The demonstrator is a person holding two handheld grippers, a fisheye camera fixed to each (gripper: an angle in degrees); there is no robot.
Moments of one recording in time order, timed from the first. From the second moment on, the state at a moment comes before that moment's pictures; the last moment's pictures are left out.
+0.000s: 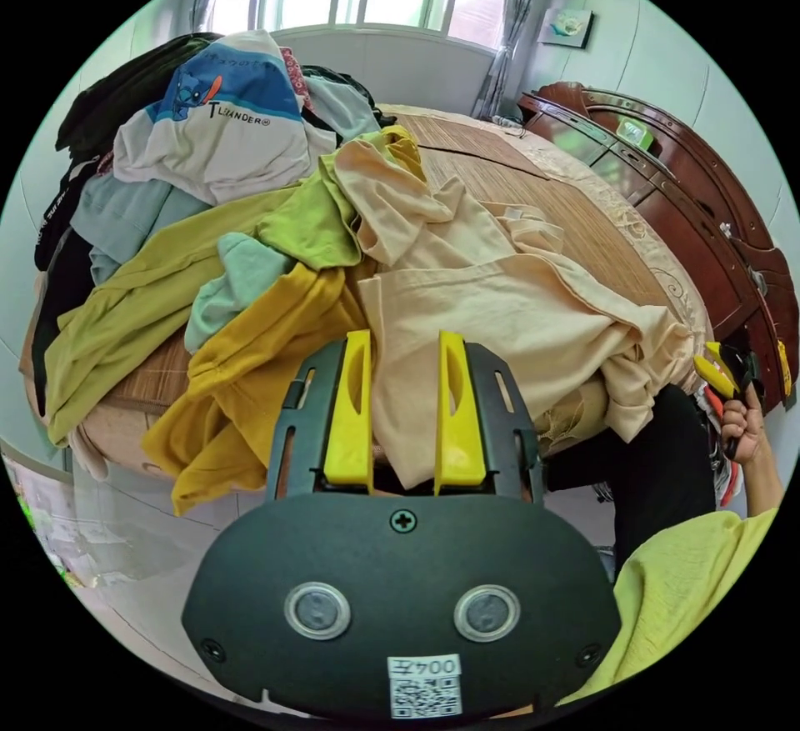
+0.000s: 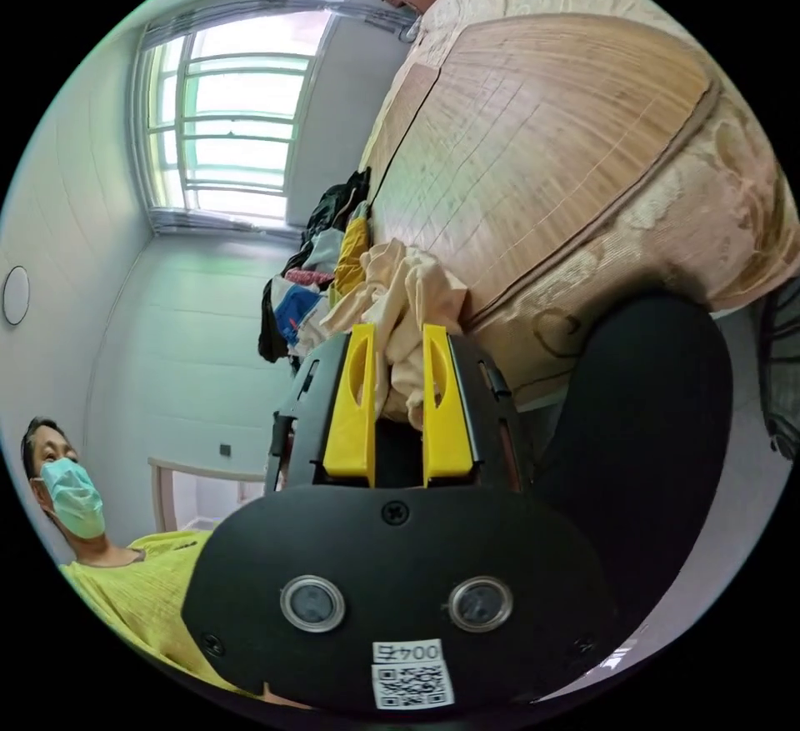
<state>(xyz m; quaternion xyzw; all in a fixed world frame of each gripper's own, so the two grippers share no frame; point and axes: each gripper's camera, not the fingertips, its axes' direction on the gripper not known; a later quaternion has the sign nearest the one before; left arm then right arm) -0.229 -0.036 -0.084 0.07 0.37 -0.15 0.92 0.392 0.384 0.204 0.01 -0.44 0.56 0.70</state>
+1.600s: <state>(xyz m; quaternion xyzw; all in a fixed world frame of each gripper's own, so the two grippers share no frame) -0.156 -0.160 -0.123 0.10 0.43 -0.17 0.88 0.335 0.301 0.235 -0.04 -0.50 0.51 0.70</state>
